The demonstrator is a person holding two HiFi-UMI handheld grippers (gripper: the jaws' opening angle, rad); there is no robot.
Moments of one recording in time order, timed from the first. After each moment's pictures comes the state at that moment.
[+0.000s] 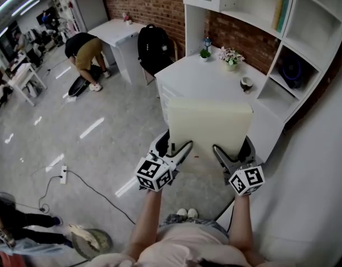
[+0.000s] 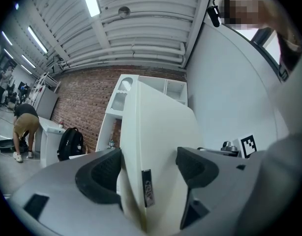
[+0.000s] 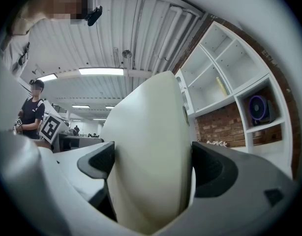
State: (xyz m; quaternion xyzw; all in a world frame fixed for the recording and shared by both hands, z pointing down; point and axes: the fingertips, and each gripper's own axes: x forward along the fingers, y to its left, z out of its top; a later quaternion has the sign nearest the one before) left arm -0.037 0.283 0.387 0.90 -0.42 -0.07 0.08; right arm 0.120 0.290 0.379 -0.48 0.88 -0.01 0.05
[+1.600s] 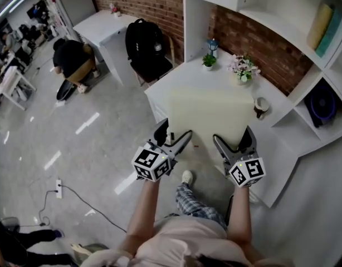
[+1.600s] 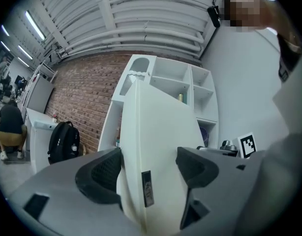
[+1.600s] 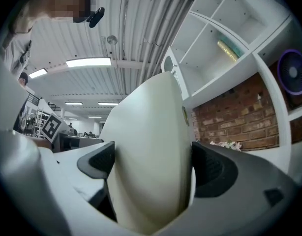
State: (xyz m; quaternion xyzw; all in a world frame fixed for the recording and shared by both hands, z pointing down) left arm -0.039 -0.107 0.436 0.90 -0.41 -0.06 0.10; right arm 0.120 -0.097 0.428 -0.49 0.87 -0.01 0.05
